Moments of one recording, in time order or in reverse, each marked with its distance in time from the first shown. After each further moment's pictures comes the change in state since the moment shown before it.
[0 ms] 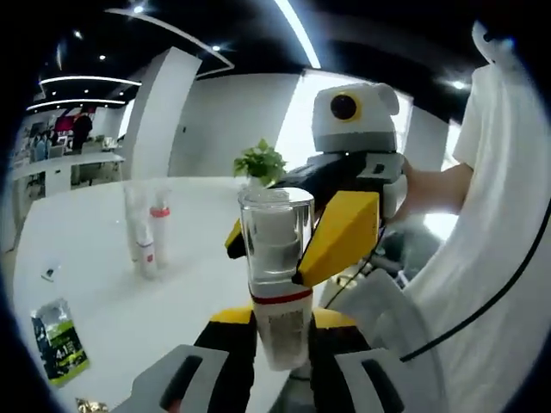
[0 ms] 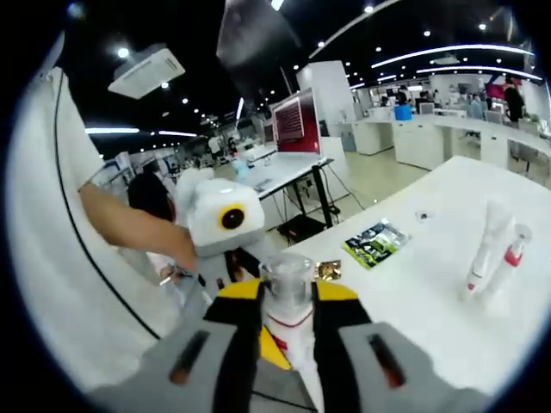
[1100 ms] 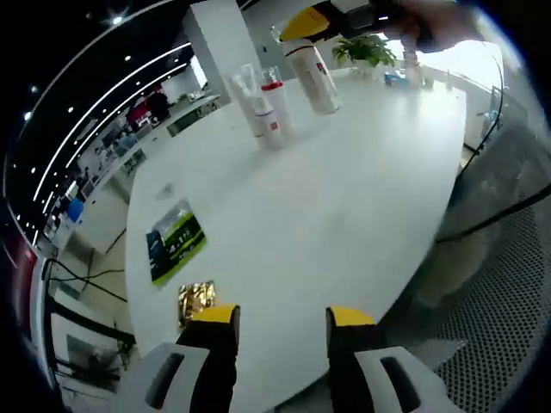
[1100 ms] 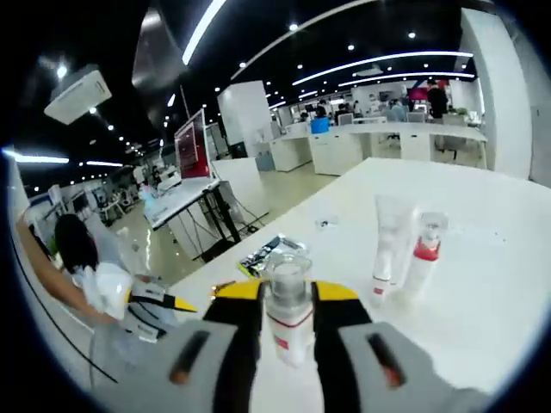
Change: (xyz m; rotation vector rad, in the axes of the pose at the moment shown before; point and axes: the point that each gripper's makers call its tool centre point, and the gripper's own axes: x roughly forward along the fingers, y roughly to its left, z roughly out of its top) left arm -0.081 0.104 -0.140 0.135 0.545 0.738; right arm -0.022 -0.169 -0.001 0.138 -0.109 -0.419
